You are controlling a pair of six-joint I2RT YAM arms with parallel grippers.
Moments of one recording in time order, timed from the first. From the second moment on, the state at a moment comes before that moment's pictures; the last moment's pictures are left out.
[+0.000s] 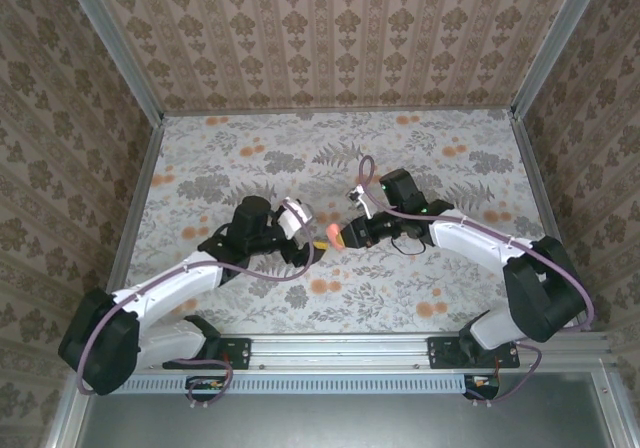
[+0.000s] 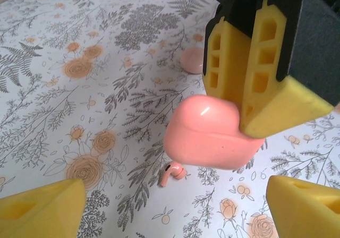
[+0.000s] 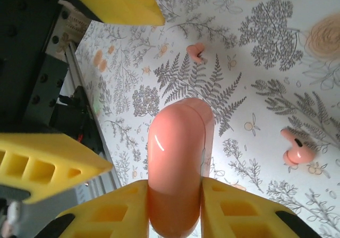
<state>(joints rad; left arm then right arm) -0.67 1.14 0.55 0.07 0.45 0.19 0.51 1.45 0.87 -0.26 -0.74 0.18</state>
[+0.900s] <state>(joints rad) -0.60 1.16 0.50 0.24 0.81 0.22 0.50 1.37 0.92 -0.51 -0.74 -0.59</state>
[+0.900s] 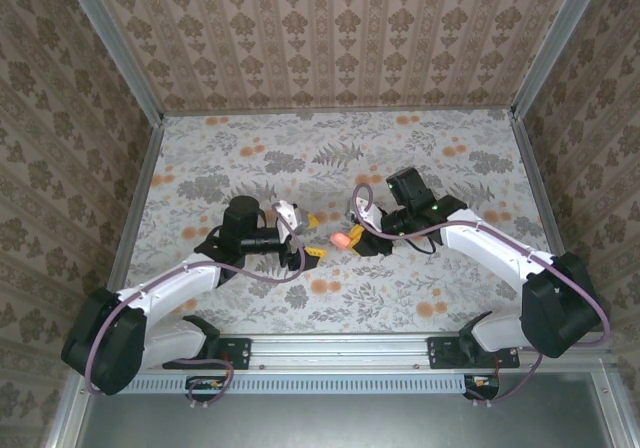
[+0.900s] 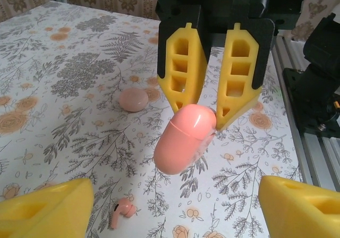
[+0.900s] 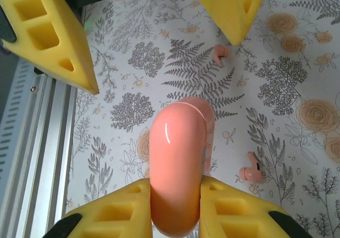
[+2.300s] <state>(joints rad) -0.62 1.10 0.49 0.18 0.87 0.39 0.55 1.35 0.99 -0.67 -0.75 -0.97</state>
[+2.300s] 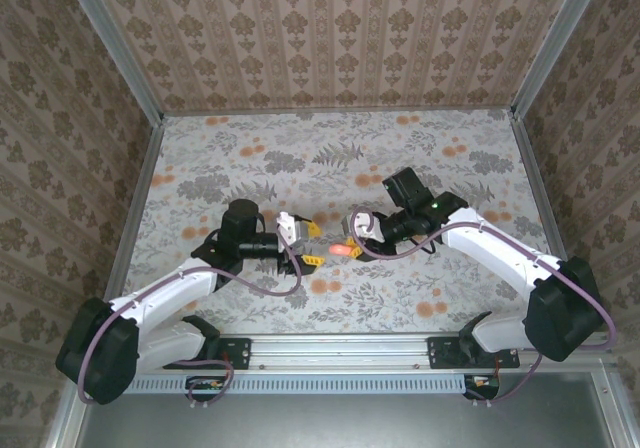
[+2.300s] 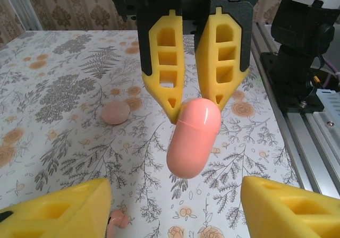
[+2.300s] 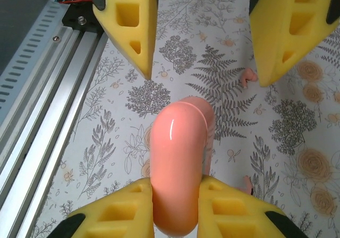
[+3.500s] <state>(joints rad) -0.69 1.10 0.54 0.03 0.89 0.57 0.60 1.50 1.13 -0.81 -0.88 -1.02</state>
